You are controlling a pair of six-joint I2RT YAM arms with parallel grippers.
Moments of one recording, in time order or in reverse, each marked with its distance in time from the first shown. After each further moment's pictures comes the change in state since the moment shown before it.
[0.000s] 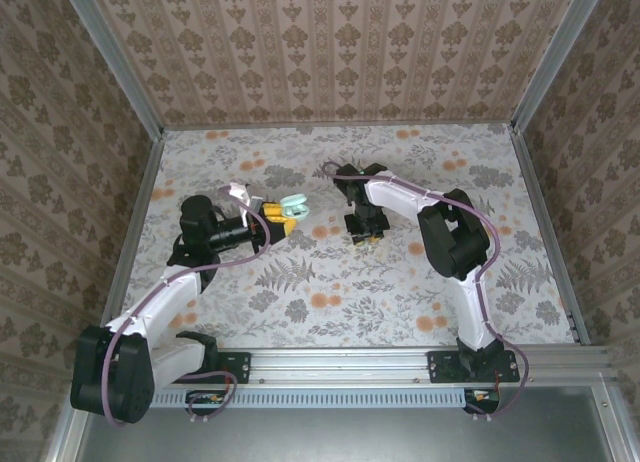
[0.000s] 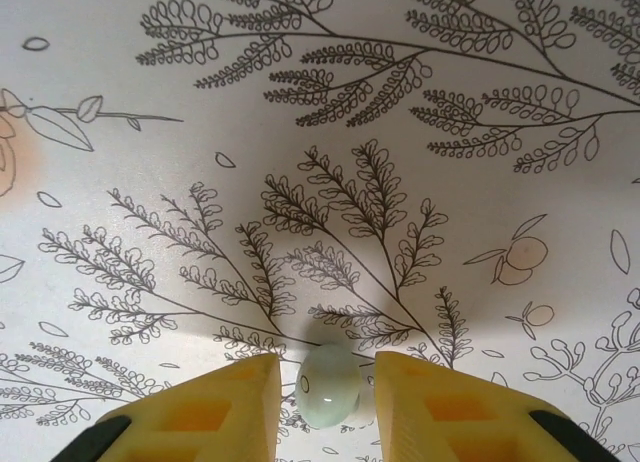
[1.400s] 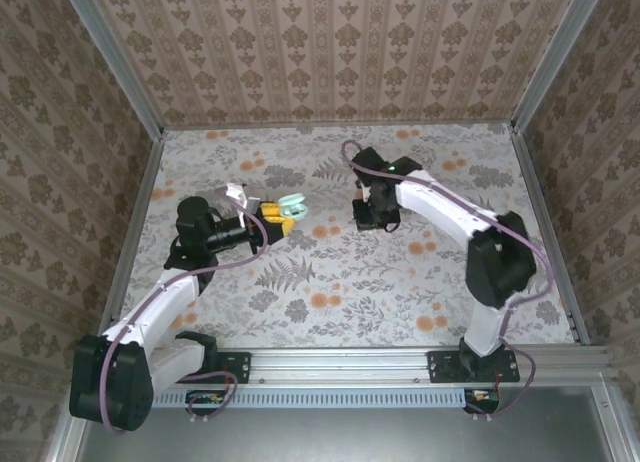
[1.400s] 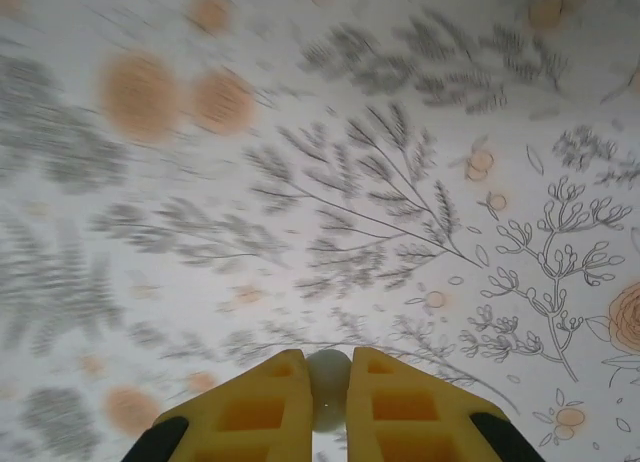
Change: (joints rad) left arm 0.005 -0.043 0.000 -0.014 0.000 -0.001; right arm -0.012 -0.377 -0.134 0.076 -0.100 0.048
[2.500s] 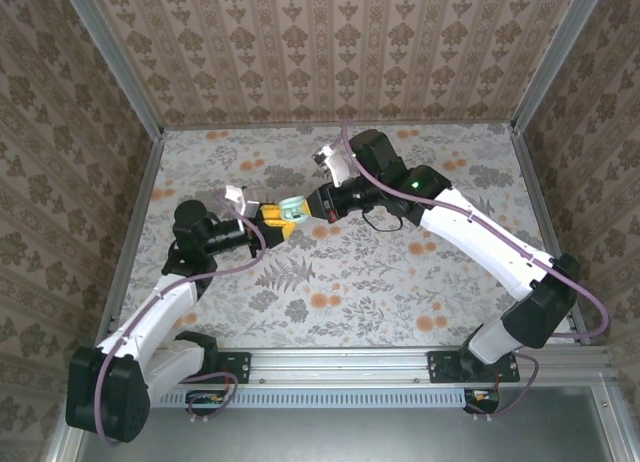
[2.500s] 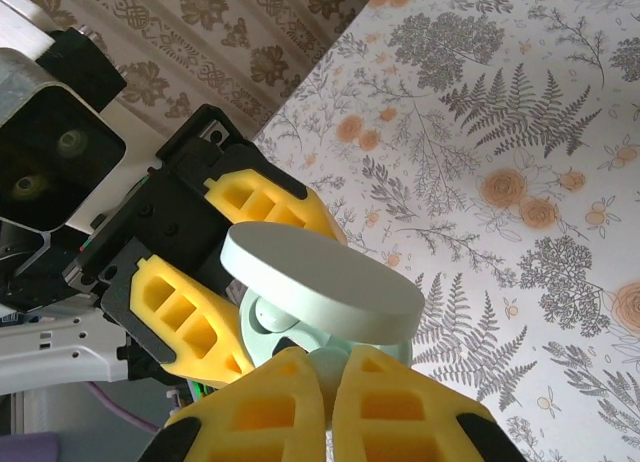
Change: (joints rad) left arm -0.027 -0.066 -0.005 0.008 0.019 -0.026; right arm 0.167 -0.234 0.046 0.358 -0.406 -0.095
